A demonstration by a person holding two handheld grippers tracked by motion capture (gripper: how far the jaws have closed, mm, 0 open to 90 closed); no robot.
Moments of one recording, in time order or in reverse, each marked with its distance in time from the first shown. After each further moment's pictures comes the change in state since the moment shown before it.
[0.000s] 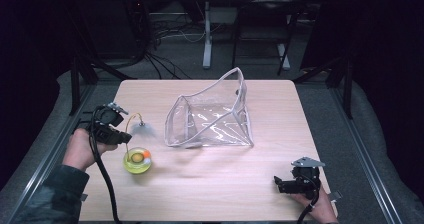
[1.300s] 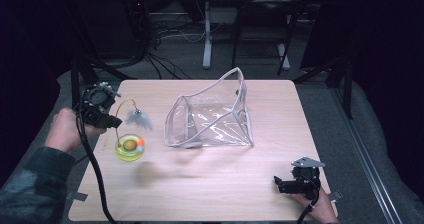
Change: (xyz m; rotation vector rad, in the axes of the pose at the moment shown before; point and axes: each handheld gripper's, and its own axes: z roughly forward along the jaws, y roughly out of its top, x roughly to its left) left arm 0.010 0.031 -0.048 0.022 0.061 0.058; right arm 0.000 0.000 0.000 0.001 -0.001 -0.004
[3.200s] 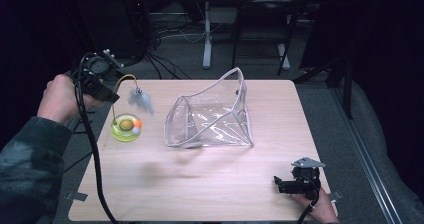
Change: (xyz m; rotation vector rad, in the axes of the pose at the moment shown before) left arm 0.007 0.055 -0.045 0.042 0.082 0.057; right arm 0.000 -0.001 0.000 -0.009 -0.005 0.003
